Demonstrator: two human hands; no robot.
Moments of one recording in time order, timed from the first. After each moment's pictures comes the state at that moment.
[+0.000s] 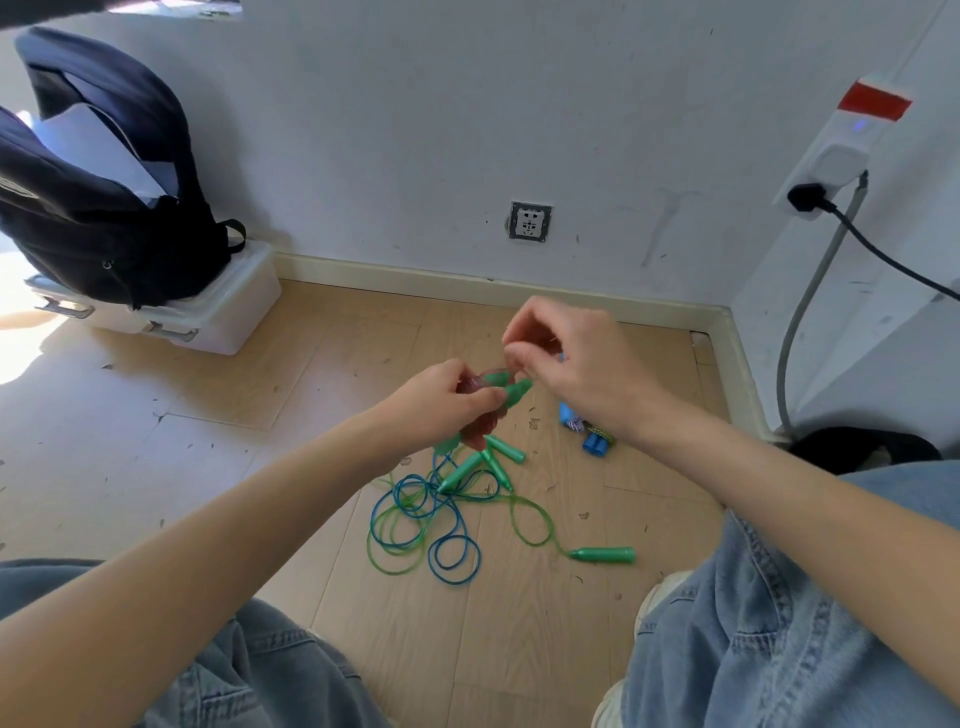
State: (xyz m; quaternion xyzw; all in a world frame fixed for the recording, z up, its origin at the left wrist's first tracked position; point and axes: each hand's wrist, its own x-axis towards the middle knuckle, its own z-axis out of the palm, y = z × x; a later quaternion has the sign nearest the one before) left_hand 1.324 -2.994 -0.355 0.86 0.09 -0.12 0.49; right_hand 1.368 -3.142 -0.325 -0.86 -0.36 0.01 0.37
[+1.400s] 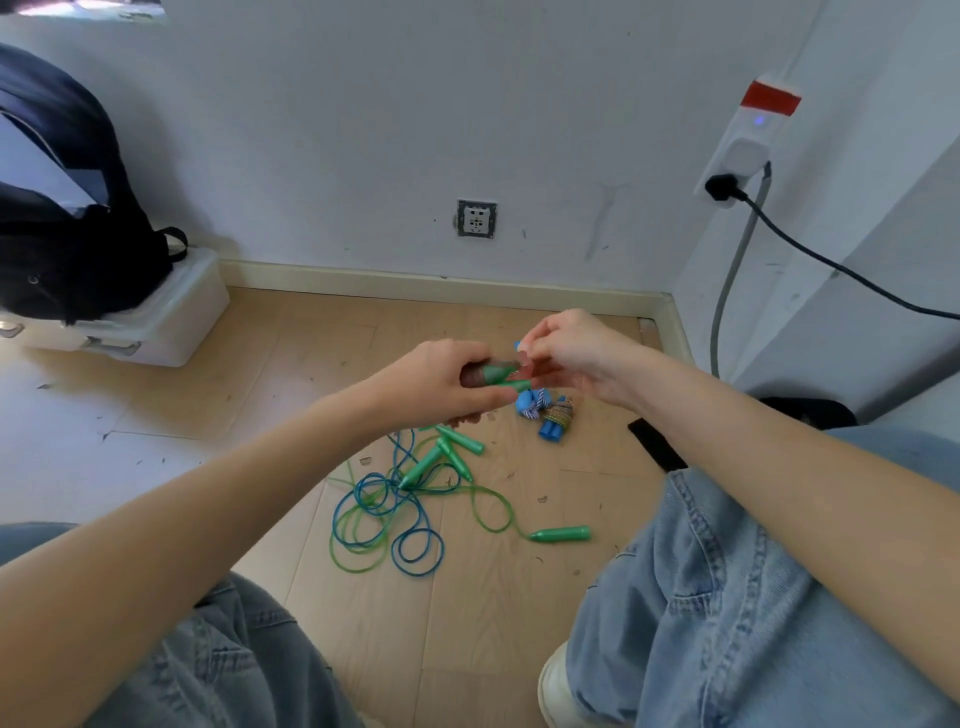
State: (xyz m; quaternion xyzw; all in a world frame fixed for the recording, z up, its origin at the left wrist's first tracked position) left_hand 1.344 -3.027 -0.347 0.91 -0.15 -0.07 0.37; right_hand 1.400 -3.185 -0.335 -0.80 0.01 0.26 0.54
